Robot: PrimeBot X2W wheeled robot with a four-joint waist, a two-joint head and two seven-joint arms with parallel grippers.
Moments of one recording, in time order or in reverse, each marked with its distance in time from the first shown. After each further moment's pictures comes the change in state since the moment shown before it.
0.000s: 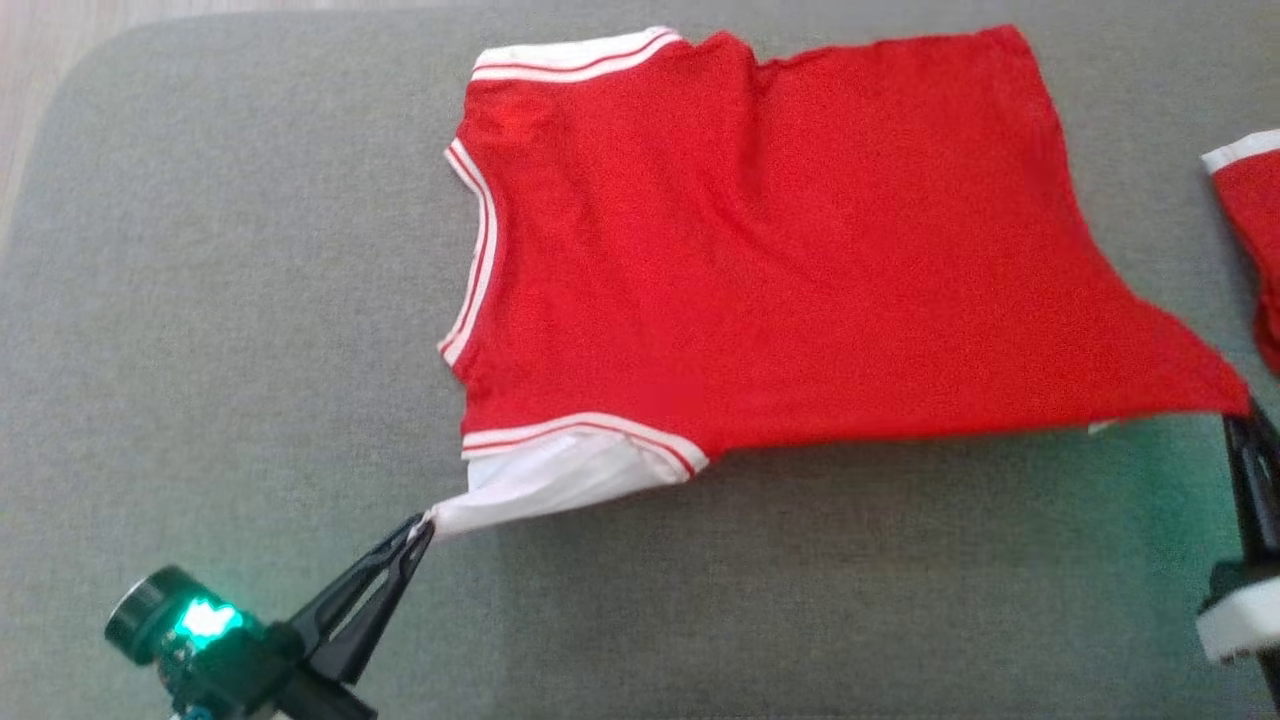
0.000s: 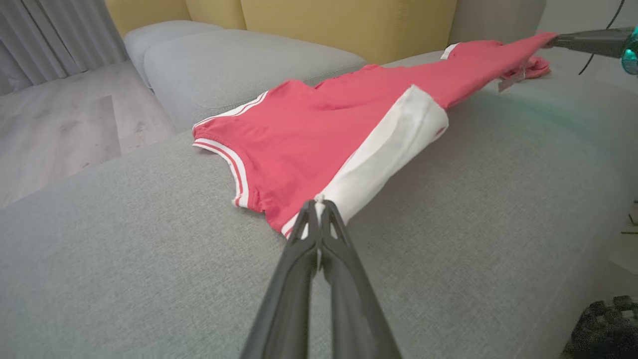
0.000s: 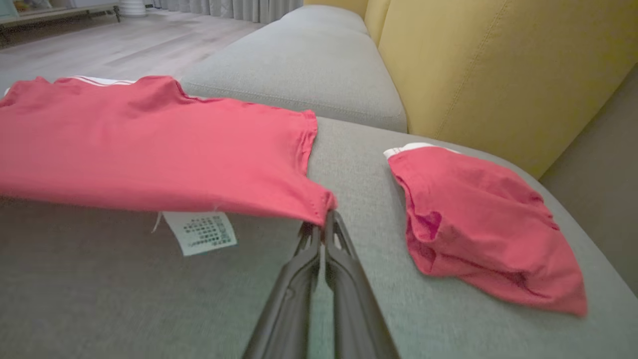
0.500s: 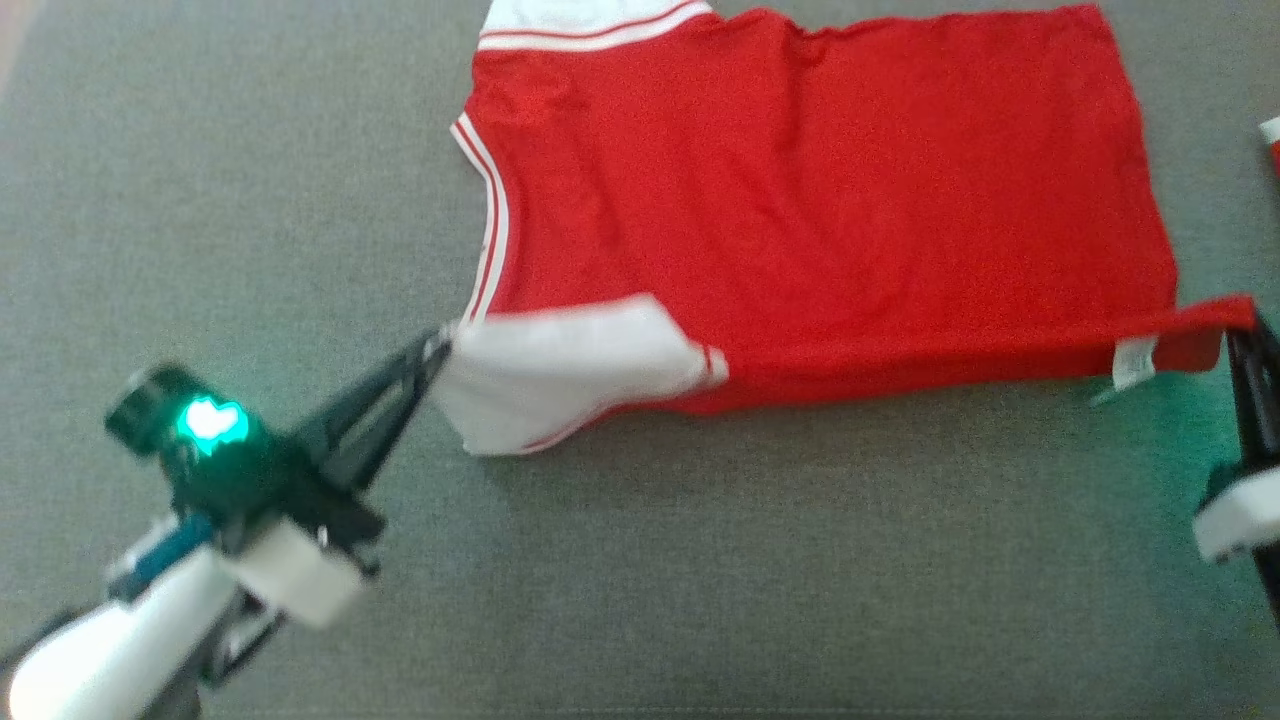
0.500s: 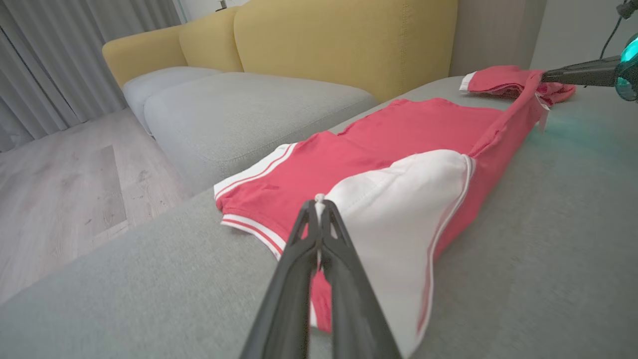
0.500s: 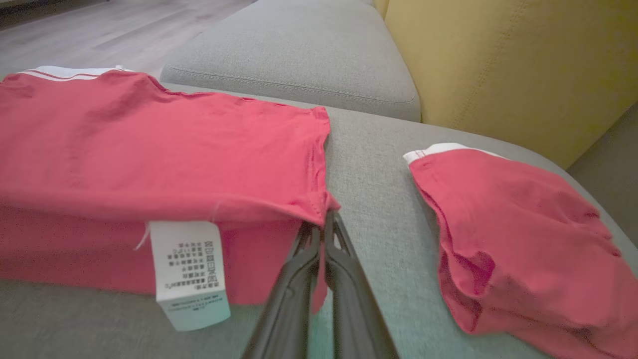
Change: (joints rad) left arm -0.258 -0.062 0.014 0.073 0.009 -0.103 0.030; right arm -0.098 0.021 -0.020 -0.016 0.005 0.000 0.140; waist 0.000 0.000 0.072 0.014
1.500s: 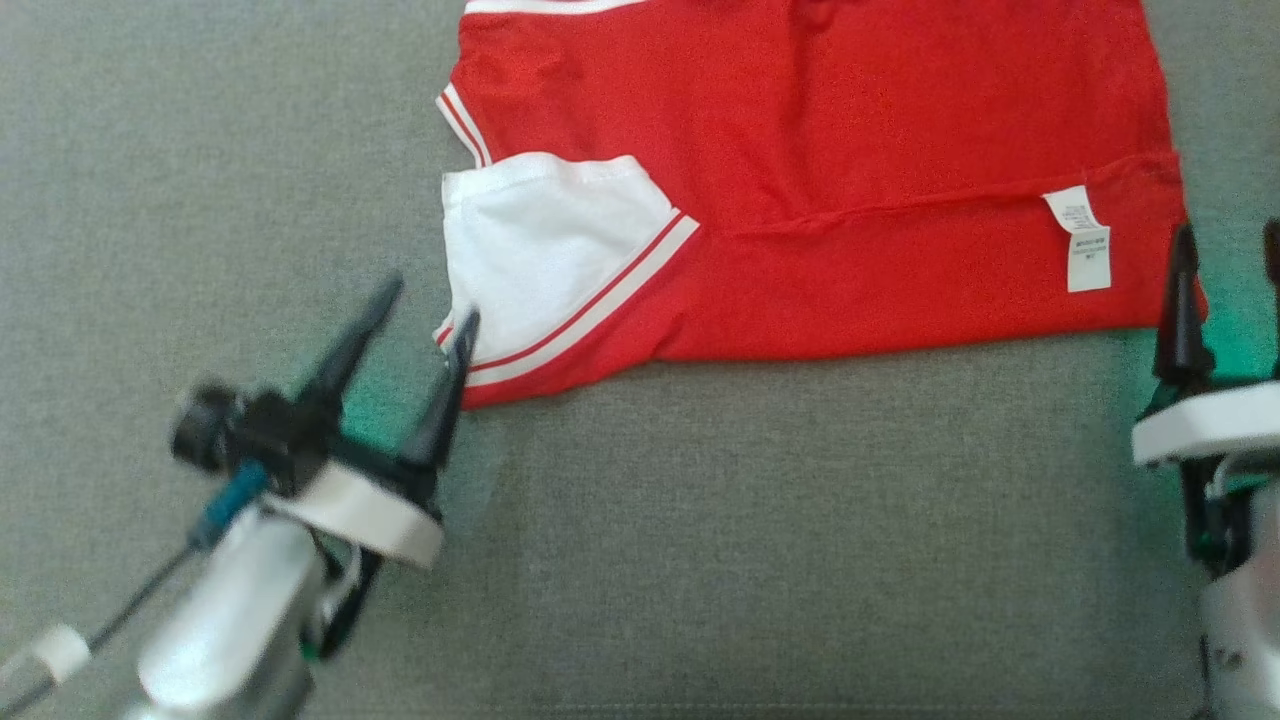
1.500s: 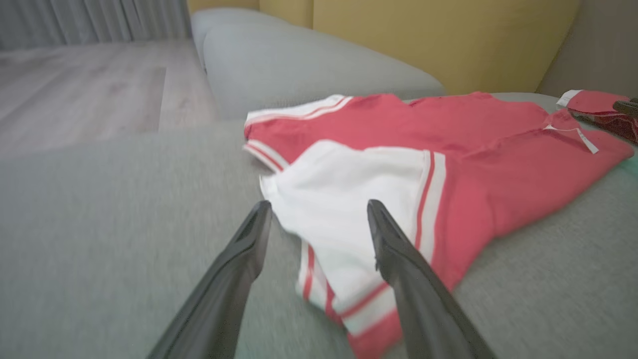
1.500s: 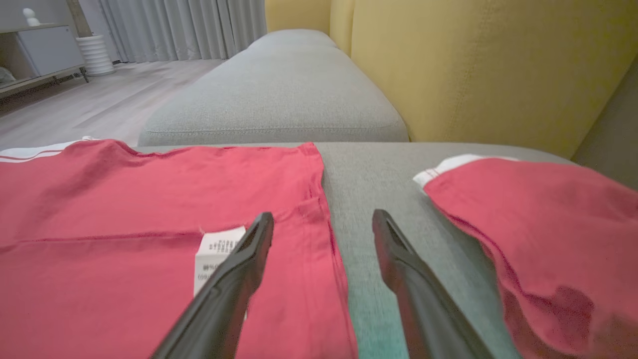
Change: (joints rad) left arm -0.074 -0.296 0.146 0.331 -0.026 -0.019 -0.029; right arm -0.291 0.152 -0.045 0.278 -0.072 0.000 -0.203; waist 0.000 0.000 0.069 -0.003
